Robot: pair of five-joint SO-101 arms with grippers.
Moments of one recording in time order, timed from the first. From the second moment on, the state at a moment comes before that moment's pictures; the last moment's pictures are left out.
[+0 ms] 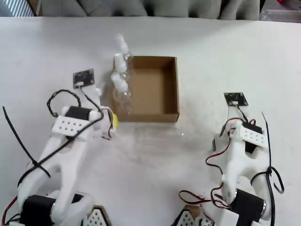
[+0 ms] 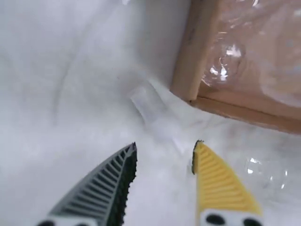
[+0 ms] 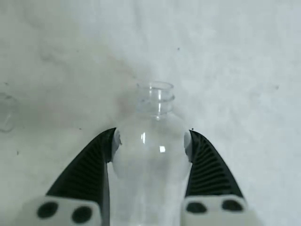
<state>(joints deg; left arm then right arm) 4.4 -21.2 46.6 58.4 28.8 18.7 -15.3 52.4 51.3 25.7</state>
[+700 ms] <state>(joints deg) 4.4 0.7 39.3 55.1 31.0 18.6 -15.8 53.1 51.1 26.6</state>
